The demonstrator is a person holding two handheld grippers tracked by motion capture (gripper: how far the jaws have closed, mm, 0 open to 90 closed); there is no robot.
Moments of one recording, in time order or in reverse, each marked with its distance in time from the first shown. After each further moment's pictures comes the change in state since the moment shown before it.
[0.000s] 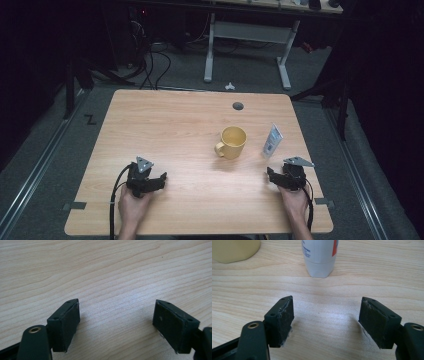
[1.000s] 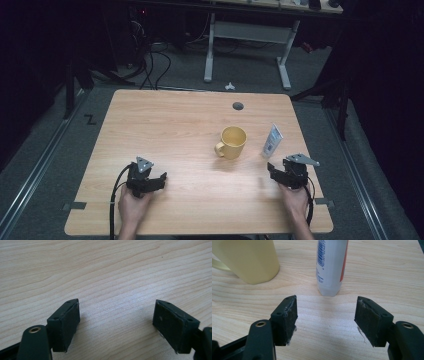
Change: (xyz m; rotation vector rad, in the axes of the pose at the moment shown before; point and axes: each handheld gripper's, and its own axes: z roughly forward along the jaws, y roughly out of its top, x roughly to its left) left arm 0.000 0.000 0.000 0.000 -0.001 -0.001; right arm 0.008 0.017 -0.024 -0.065 0.036 0.018
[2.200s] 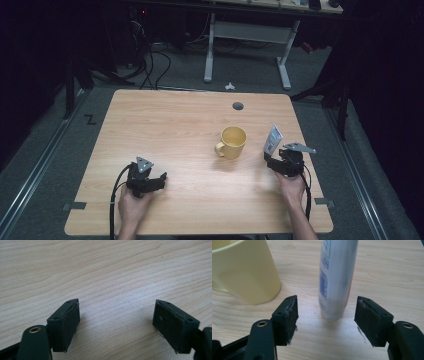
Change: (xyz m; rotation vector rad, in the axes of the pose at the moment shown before) left arm 0.000 0.000 0.000 0.000 0.000 0.002; right arm -0.001 0.029 0.018 -0.015 0.028 0.013
